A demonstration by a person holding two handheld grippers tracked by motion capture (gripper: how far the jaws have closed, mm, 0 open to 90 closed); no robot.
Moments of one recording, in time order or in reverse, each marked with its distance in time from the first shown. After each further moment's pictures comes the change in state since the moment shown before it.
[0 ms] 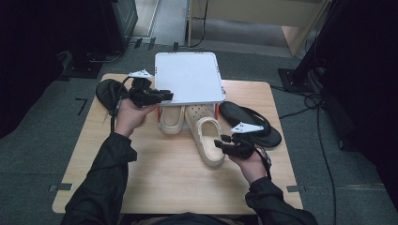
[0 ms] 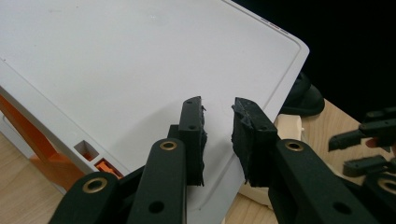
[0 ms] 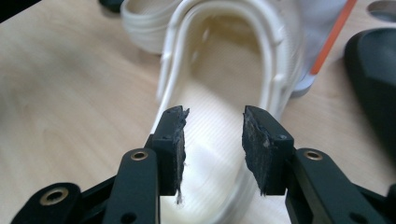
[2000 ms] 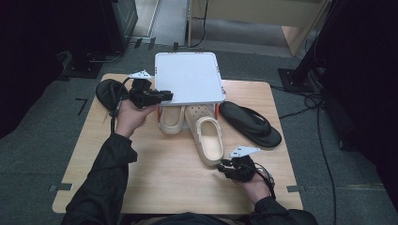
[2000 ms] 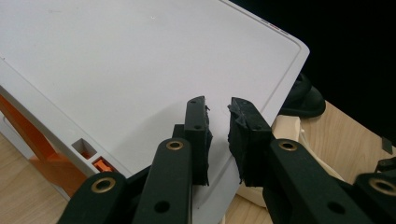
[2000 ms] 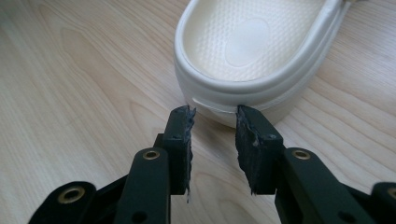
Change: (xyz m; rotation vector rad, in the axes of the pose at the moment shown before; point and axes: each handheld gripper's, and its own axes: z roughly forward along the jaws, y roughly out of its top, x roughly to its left) left arm -0.001 -0.003 0.001 -0.016 0.000 0.001; right arm 0.019 -0.059 -0.005 0.149 0.046 -0.071
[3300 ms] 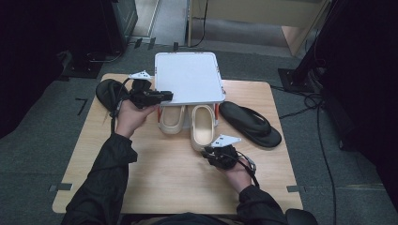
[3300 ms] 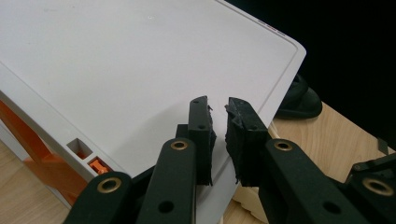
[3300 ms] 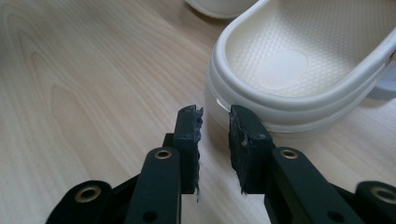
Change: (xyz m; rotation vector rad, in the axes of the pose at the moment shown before) left arm 0.001 -0.001 0.001 -0.009 -0.015 -0.009; right arm 0.012 0.046 0.040 -0.087 -0.023 -0.108
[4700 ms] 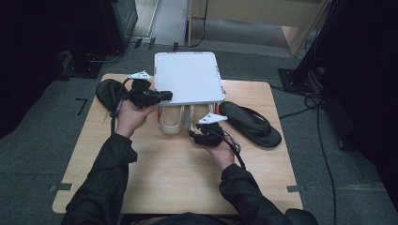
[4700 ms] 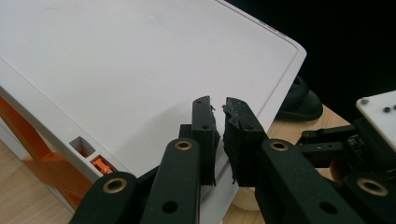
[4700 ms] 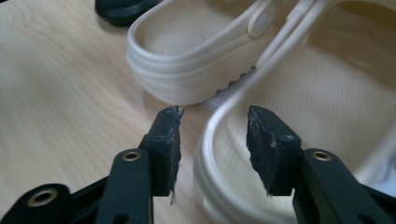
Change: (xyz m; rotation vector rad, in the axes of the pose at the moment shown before) left arm 0.001 -0.001 0.000 -0.005 0.007 -0.014; right arm -0.019 0.061 0.049 -0.067 -0.061 0.053
